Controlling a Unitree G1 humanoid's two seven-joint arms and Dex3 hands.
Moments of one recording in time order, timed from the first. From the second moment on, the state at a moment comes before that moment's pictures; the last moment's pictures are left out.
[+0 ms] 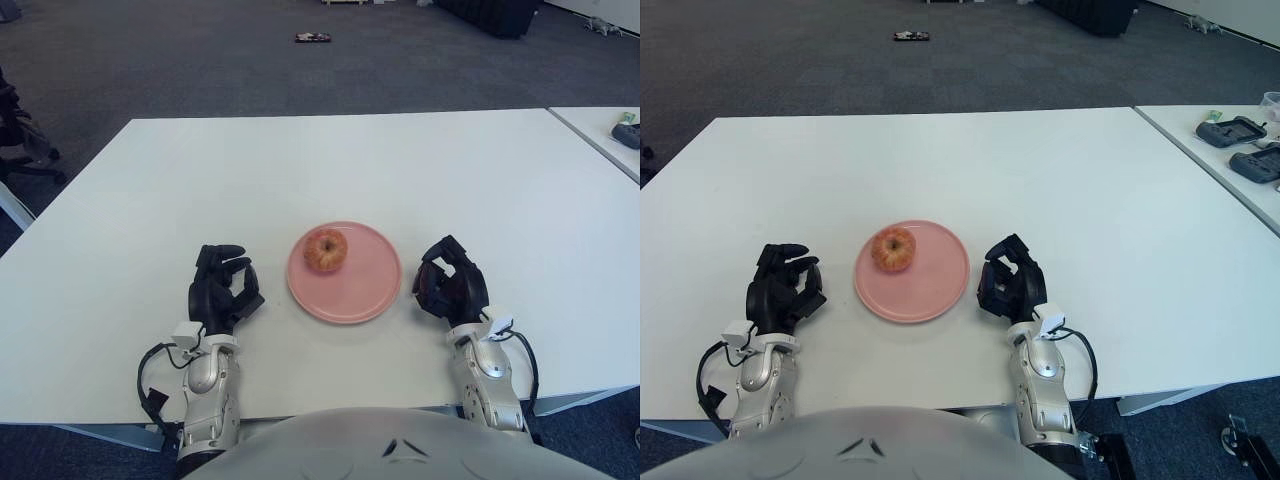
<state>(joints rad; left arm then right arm) 0.34 -0.12 0.11 0.04 -0.20 -0.37 0.00 0.30 0.06 0.02 -0.03 0.16 -0.23 0.04</state>
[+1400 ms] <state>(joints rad) 0.34 -0.12 0.12 0.04 -0.22 -0.37 -0.01 0.32 0.11 -0.05 -0.04 0.18 -0.25 0.01</state>
